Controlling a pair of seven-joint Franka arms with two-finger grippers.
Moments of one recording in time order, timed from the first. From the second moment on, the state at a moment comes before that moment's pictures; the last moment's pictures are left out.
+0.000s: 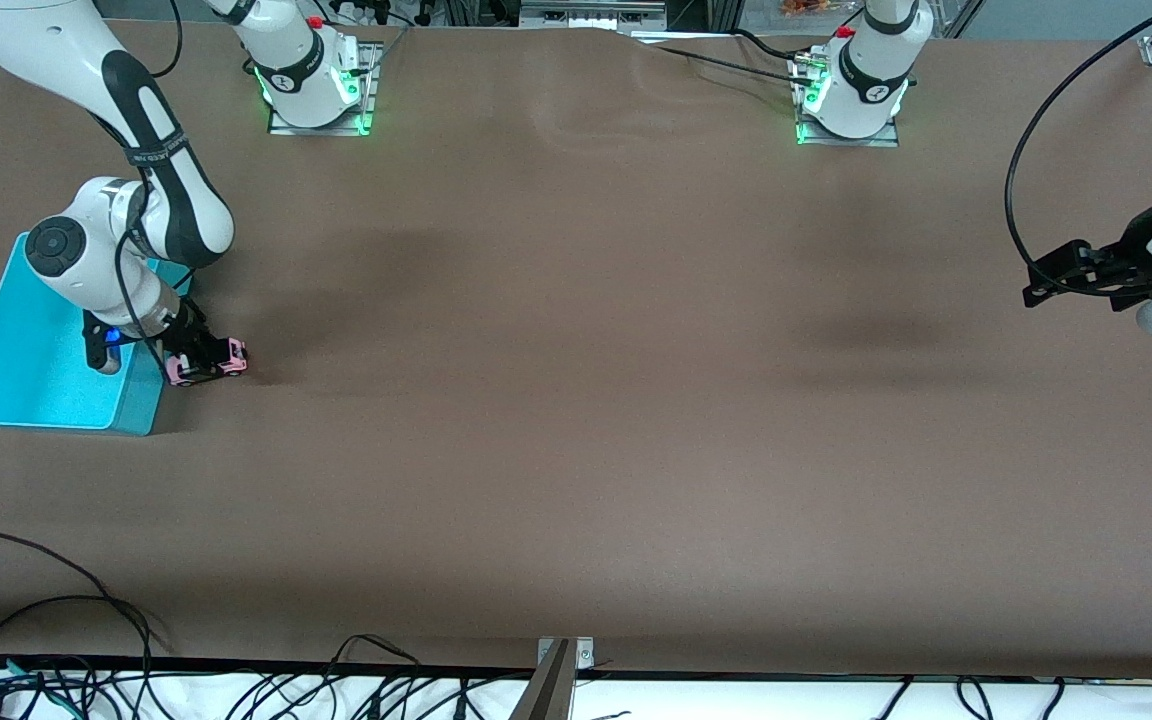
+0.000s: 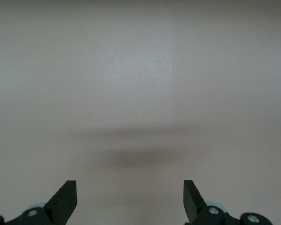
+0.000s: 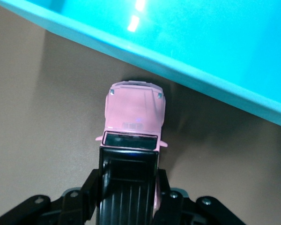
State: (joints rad) left arm -0.03 0.12 0.06 -1.52 -0.02 1.62 0.05; right arm -0.02 0.36 -0.11 -2.27 0.01 2.70 1.10
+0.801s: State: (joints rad) left arm 0.00 0.16 0.06 -1.49 -0.03 1.65 0.05; right arm -0.01 0.20 -0.04 -2.08 -0.09 2.19 0.66
